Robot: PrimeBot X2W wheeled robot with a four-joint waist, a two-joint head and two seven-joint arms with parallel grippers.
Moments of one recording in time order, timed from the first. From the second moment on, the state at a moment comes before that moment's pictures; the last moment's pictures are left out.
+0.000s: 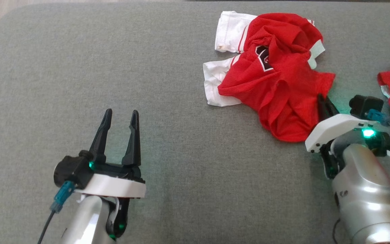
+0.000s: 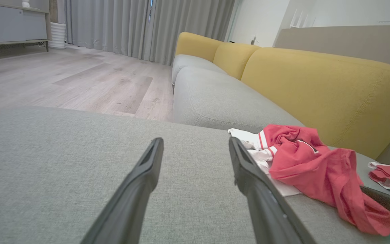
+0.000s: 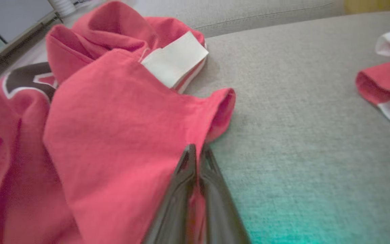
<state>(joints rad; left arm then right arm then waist) -0.22 0.07 -0.25 0.25 -0.35 -0.12 -0.25 -0.62 -0.06 -0.11 0.99 0.12 0.13 -0.13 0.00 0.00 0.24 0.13</state>
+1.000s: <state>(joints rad) -0.22 0.06 -0.22 0.24 -0.35 -0.12 -0.26 -0.57 -0.06 -0.02 0.70 -0.04 0.13 -0.25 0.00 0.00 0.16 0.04</state>
